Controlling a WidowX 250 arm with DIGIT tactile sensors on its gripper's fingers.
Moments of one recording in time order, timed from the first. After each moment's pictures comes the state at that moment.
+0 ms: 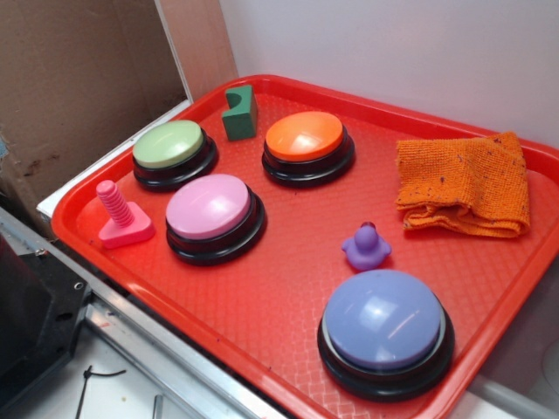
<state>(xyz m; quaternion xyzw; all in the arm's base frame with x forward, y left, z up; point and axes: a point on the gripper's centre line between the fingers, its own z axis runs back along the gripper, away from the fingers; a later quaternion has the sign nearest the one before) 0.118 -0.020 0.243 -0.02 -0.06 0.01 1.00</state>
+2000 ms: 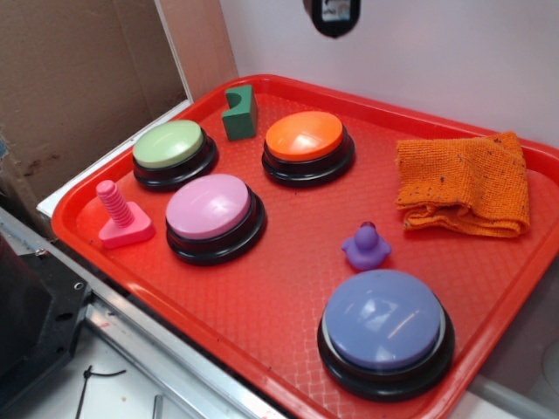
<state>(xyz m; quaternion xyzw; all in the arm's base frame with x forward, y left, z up) 0.265 -0.142 0.181 -0.01 0.06 -0.36 0.93</state>
